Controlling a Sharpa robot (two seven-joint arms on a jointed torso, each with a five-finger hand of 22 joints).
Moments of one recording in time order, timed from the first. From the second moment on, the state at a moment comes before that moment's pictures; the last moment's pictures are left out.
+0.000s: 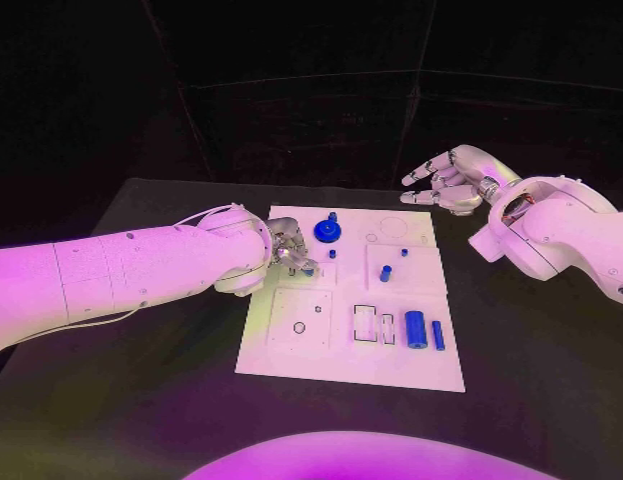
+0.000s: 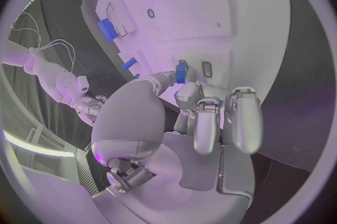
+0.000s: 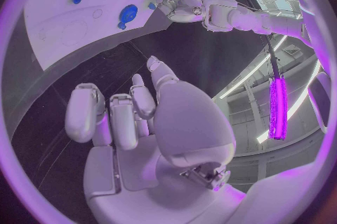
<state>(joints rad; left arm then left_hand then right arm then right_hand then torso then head) 1.22 -0.70 -0.14 1.44 -1.08 -0.13 -0.51 1.18 -0.11 0.53 0.15 0.32 0.86 0.07 0.64 0.64 1.31 -0.02 1.15 1.09 1.46 -0.07 1.57 1.31 0.07 1.46 0.04 1.41 1.31 1.27 -0.79 -0.01 1.46 -0.99 -0.35 -0.04 1.36 0.00 0.02 0.02 0.29 0.91 0.16 0.15 0.07 1.32 0.07 1.24 1.24 1.46 0.00 1.45 1.31 0.06 1.39 0.10 1.37 1.17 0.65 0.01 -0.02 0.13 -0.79</state>
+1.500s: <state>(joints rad) 1.22 -0.69 -0.14 1.42 -1.08 -0.08 -0.51 1.06 -0.11 0.60 0.07 0.31 0.88 0.04 0.66 0.66 1.32 -0.03 1.15 1.10 1.47 -0.08 1.57 1.31 0.07 1.47 0.03 1.41 1.31 1.27 -0.78 -0.01 1.46 -0.99 -0.35 -0.04 1.36 0.00 0.02 0.02 0.30 0.91 0.16 0.16 0.07 1.32 0.07 1.24 1.24 1.46 0.00 1.45 1.31 0.06 1.39 0.10 1.37 1.16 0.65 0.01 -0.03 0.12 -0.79</state>
